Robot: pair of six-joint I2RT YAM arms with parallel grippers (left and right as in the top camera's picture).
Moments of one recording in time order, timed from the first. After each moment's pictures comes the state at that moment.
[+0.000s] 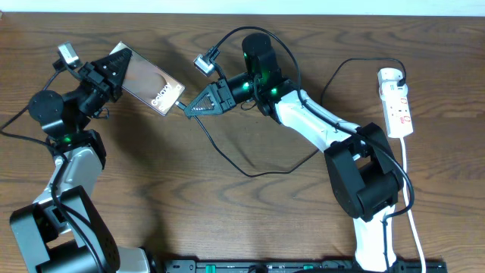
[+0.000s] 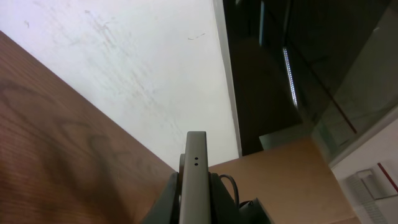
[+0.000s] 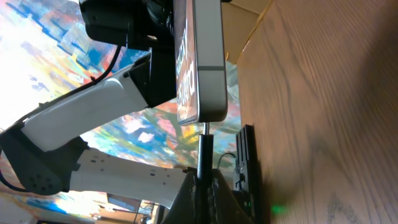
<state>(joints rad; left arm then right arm) 0.39 1.60 0.79 1.00 0.99 -1.42 0.56 2.14 1.56 0.30 -1.44 0.91</state>
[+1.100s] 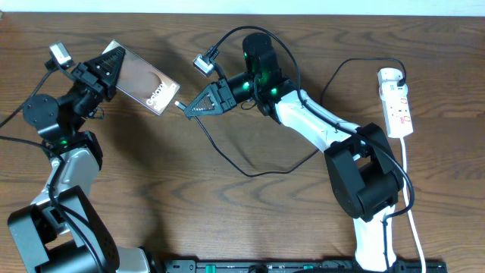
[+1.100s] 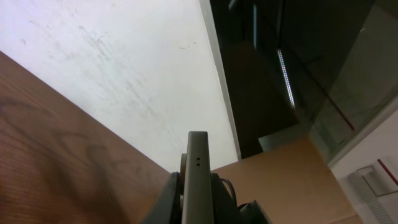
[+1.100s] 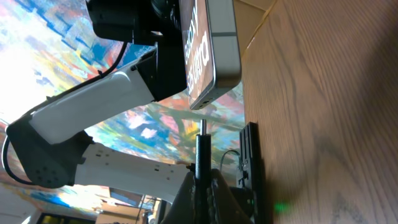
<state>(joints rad) 0.42 1.60 0.79 1.06 0.99 -1.44 0.56 2.14 1.56 0.32 -1.47 0.92</state>
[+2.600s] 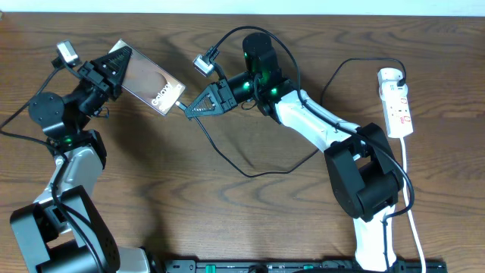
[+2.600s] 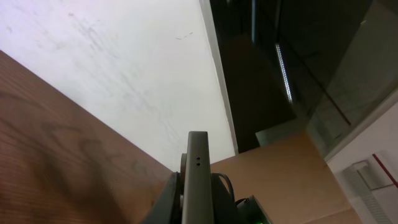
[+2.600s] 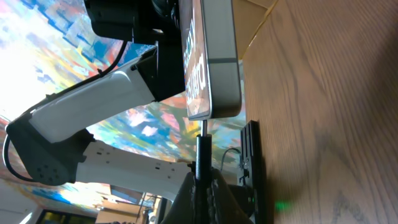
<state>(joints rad) 0.38 1.60 0.79 1.06 0.99 -1.45 0.56 2.14 1.56 0.33 -1.48 0.93</state>
